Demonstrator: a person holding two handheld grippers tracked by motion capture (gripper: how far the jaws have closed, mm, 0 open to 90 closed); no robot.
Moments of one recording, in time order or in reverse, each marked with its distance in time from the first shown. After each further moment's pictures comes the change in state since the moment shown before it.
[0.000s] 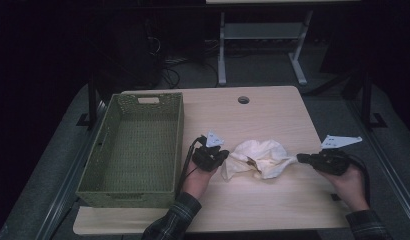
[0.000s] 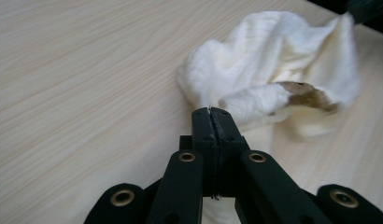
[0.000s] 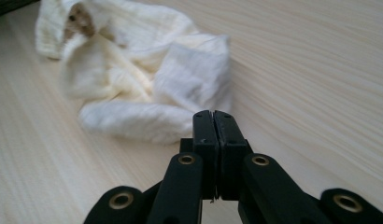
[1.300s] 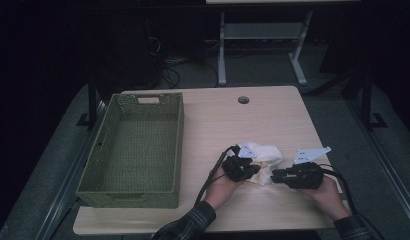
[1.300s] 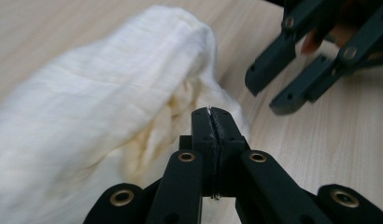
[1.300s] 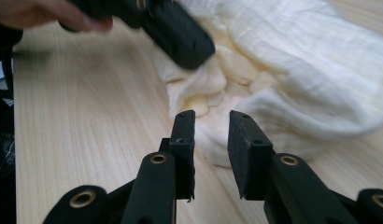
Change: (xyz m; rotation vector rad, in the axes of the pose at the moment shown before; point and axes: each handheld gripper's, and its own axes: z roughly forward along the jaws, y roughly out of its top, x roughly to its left) left arm -0.057 0.012 0.042 0.023 -0.255 0.114; right arm 0.072 0.008 0.042 0.059 0.248 -0.083
